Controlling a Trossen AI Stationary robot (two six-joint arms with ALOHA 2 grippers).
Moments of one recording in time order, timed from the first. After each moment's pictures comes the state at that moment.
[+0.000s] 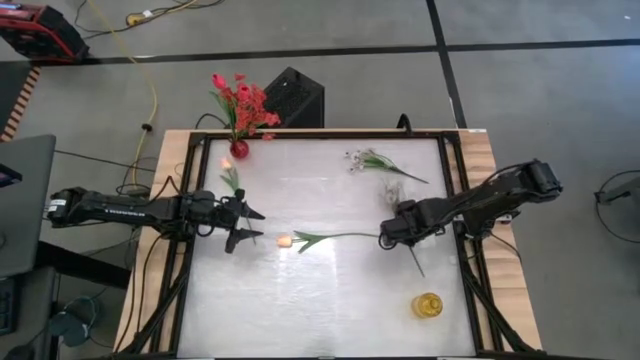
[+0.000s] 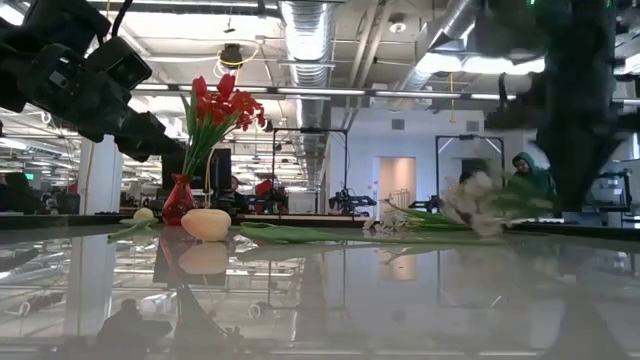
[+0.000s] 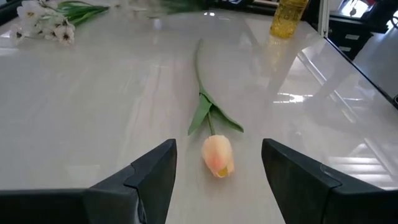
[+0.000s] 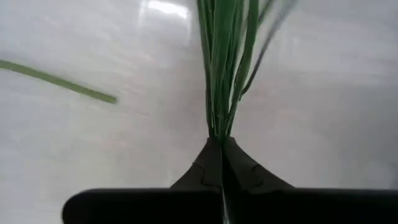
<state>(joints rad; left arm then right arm) 0.06 0.60 0.11 0.16 0.12 -0.12 0.22 1.40 0.84 -1.03 0.15 1.58</state>
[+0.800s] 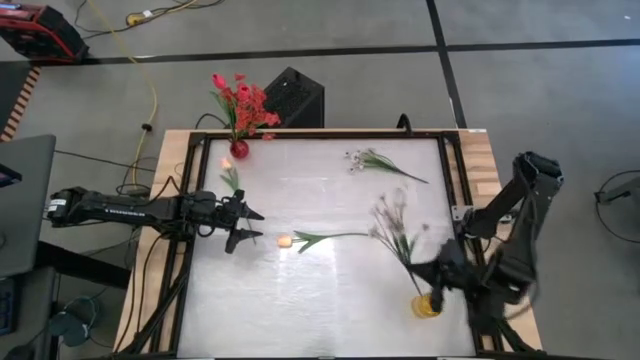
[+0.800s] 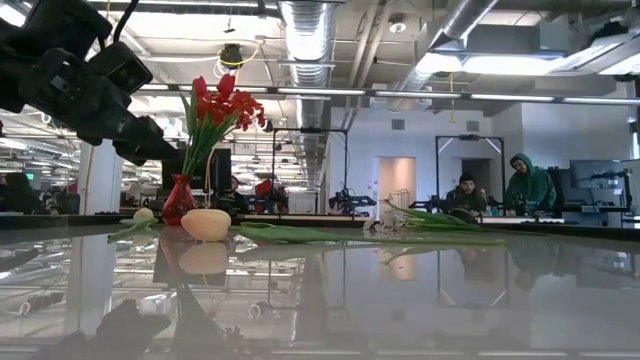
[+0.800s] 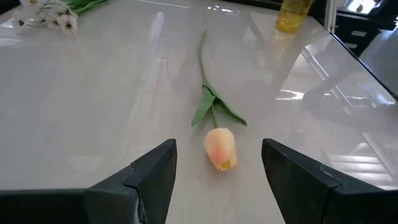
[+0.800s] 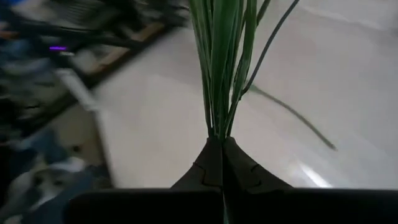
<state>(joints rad) 0.06 0.60 0.11 0.14 0.10 -0.14 1.13 1.29 1.11 -1.00 1.08 1.61</state>
